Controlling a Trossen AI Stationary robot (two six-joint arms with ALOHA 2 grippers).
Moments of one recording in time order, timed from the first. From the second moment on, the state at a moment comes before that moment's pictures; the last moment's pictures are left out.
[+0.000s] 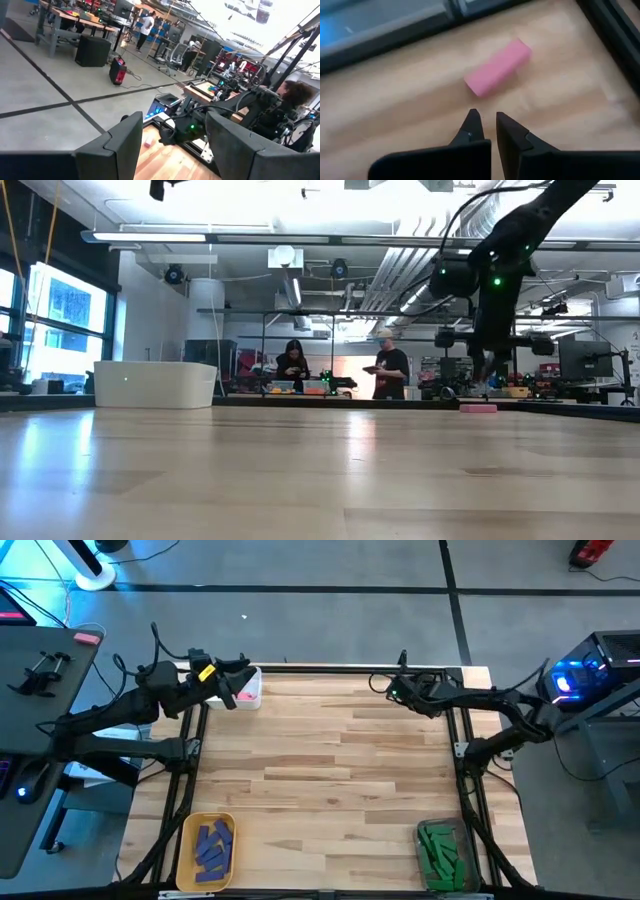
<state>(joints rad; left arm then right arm) 0.24 0.77 0.93 -0.16 -0.32 -0.40 -0.59 1.42 0.75 -0.57 0.55 1.24</state>
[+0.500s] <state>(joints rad) 0.24 0.76 0.93 -0.15 -0.33 -0.41 -0.65 1.58 0.75 -0.41 0.56 1.24</state>
